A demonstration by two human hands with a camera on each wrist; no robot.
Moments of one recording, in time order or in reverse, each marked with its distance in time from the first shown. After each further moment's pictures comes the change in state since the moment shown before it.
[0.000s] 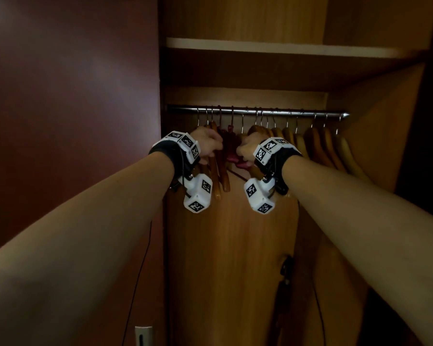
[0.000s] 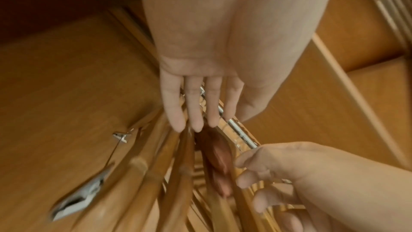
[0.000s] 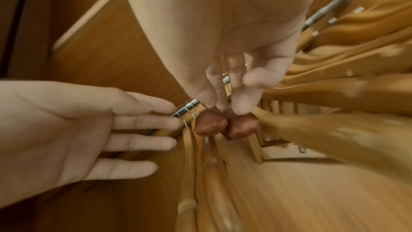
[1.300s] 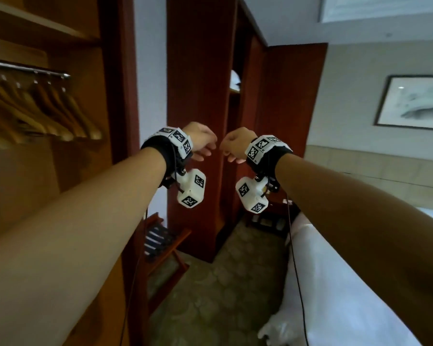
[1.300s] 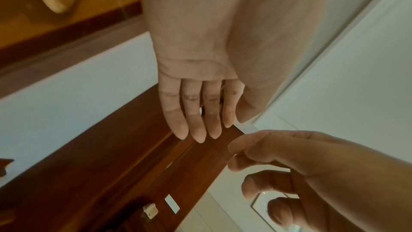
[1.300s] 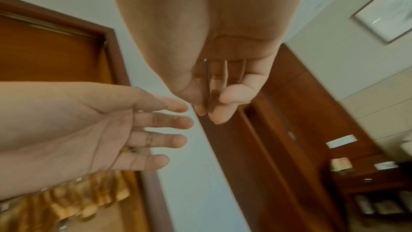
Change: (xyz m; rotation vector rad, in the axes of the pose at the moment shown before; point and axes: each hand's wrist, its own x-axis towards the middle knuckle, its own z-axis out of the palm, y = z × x) left_hand -0.397 0.247 0.214 -0.413 -0.926 0.547; right_hand -0.562 0.087 -0.208 -0.174 0.503 0.796
